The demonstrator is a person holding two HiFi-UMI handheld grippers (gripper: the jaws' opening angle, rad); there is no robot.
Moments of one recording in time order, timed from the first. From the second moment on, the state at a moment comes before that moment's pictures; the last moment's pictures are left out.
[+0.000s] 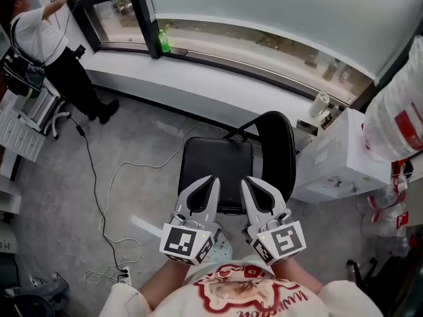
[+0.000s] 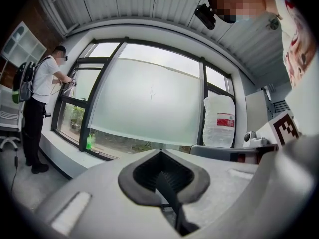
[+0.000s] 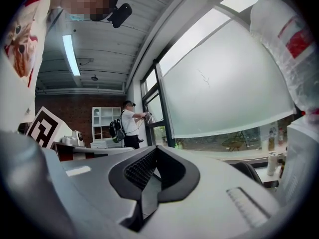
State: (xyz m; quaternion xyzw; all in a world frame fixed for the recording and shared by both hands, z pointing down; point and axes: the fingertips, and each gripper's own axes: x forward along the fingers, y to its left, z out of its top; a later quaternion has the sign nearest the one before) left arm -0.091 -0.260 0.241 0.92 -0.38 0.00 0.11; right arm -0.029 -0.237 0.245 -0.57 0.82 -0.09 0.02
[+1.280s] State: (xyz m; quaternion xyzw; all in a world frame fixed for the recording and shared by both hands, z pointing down) left arm -0.112 -0.161 0.346 0.91 -0.38 0.04 0.15; right arm -0.034 -0.137 0.351 -0.60 0.78 -0.15 0.00
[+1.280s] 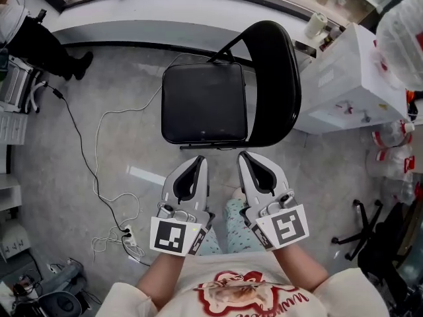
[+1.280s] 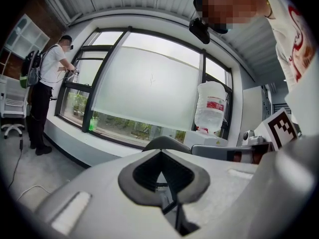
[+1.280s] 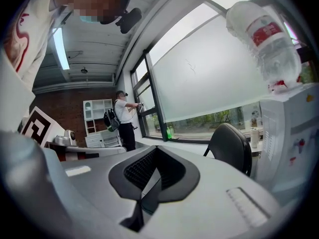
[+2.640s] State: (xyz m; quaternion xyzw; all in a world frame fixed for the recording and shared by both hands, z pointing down) left arm -0.155 -0.196 0.545 0.93 -0.30 0.11 0.20; right arm -0.082 -0.163 0.550 -0.67 0.72 -0.20 -0.05
